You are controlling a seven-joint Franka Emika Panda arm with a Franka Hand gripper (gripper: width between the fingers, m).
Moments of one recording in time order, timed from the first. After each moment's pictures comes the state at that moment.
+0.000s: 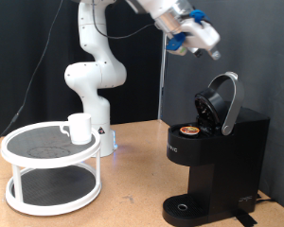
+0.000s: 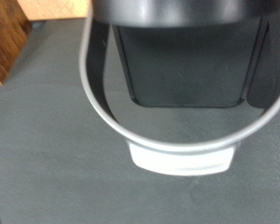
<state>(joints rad) 0.10 -0.22 0.00 -2.05 0.78 1.98 2.27</state>
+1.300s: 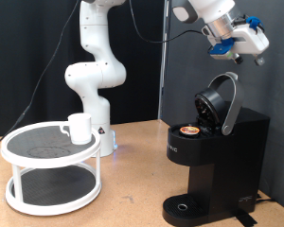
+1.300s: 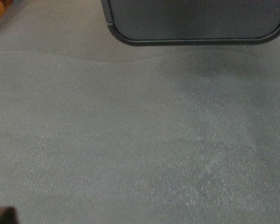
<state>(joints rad) 0.14 -0.13 0.22 -2.01 0.70 2.22 2.47</state>
